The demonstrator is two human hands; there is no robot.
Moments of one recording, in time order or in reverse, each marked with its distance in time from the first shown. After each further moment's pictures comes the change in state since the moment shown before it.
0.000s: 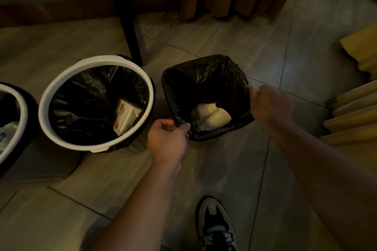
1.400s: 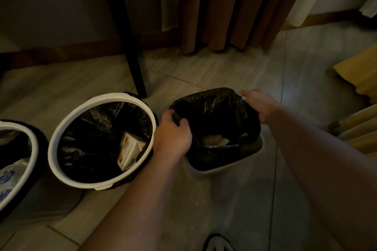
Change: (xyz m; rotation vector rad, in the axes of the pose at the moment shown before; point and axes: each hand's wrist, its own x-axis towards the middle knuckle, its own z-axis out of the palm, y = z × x) left_hand 0.015 0.103 0.018 0.494 -0.205 0.230; right_hand 0.096 -0.034 -0.021 0.986 -0.472 0.445
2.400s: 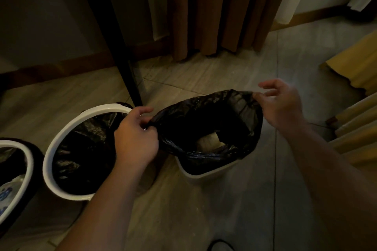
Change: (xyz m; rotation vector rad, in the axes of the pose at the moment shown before) left_hand 0.001 -0.006 -0.048 0.022 0.234 0.280; right_hand -0.052 0.021 -0.055 -0.119 0.377 -0.706
